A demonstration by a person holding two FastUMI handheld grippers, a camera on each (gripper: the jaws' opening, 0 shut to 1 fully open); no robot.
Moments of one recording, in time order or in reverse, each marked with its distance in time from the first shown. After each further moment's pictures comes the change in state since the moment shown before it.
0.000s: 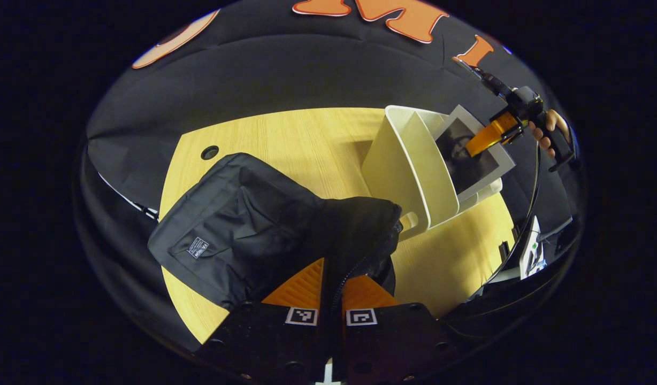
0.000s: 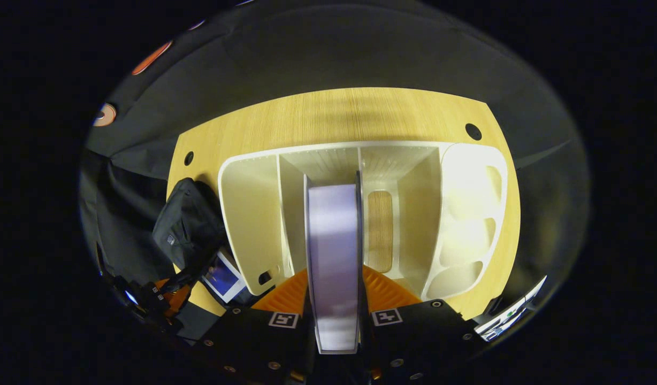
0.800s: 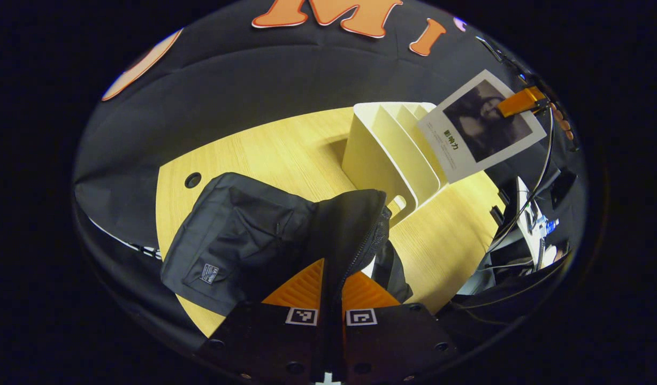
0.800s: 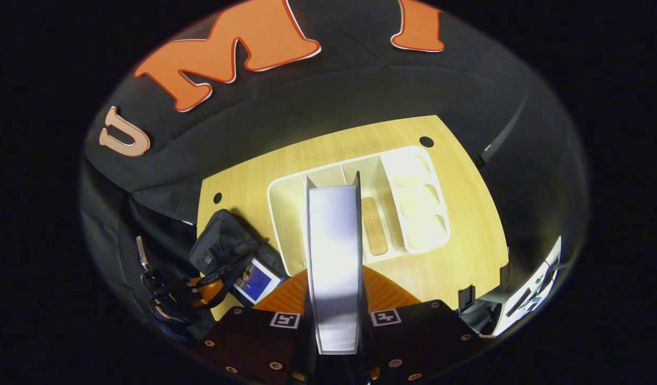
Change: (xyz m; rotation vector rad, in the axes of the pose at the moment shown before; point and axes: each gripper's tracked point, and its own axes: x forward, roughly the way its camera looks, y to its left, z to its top) left arm -0.017 0.020 -0.001 0.236 -0.024 -0.114; right arm -0.140 0.018 -0.067 0.179 -0.286 0.004
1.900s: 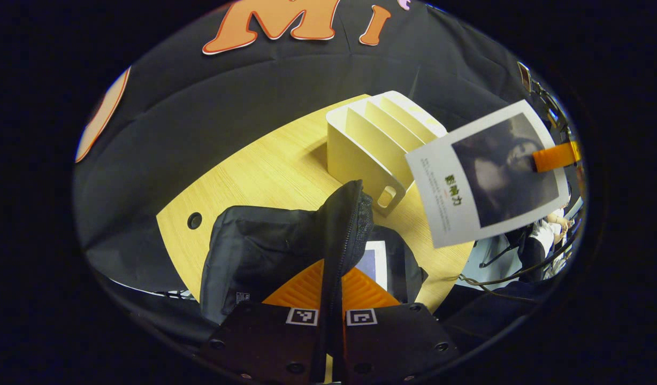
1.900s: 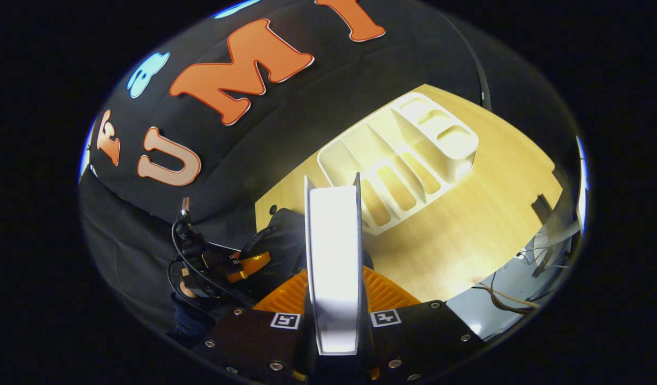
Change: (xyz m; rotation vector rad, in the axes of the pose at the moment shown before) left arm -0.029 0.020 0.035 0.268 0.010 -0.058; right arm -0.009 0.099 -0.151 0.335 -0.120 0.317
